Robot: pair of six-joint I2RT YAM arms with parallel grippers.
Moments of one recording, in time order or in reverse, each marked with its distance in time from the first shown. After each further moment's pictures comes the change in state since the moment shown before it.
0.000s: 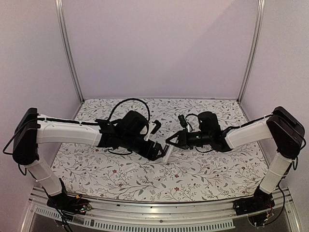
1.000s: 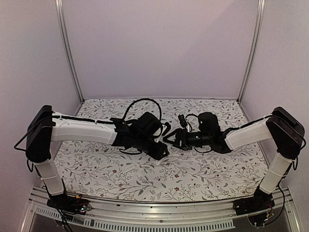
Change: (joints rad) left arm -0.060 0.174 0.180 -0.076 -0.136 0.038; right arm 0.015 0.006 -0.005 0.065 0.017 0.073
